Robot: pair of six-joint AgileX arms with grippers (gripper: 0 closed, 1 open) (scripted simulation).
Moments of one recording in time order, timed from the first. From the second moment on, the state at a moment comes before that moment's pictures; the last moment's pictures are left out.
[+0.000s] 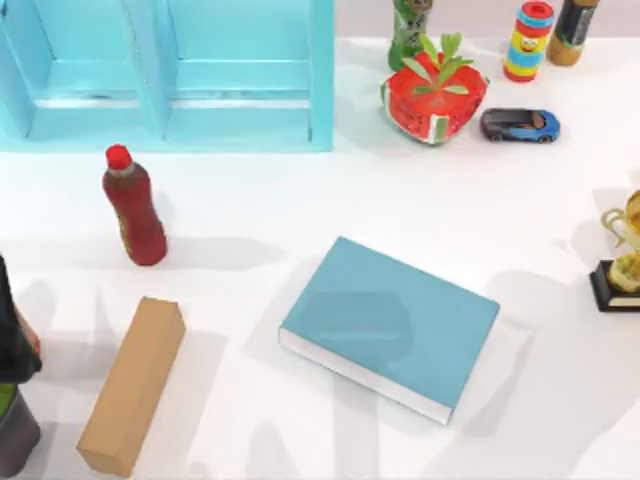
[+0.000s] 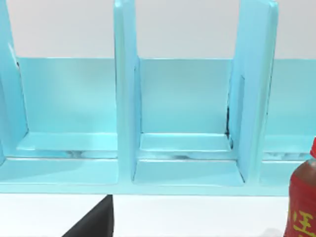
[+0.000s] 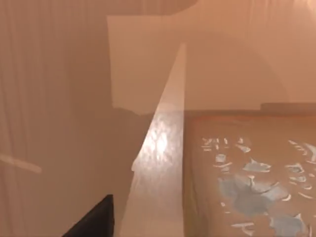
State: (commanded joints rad) left arm 0.00 0.00 0.00 0.00 0.00 0.00; right arm -0.42 1.99 1.35 -0.92 0.00 -0.40
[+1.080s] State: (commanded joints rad) left arm 0.00 0.00 0.00 0.00 0.00 0.00; right arm -0.42 1.99 1.35 -0.92 0.00 -0.40
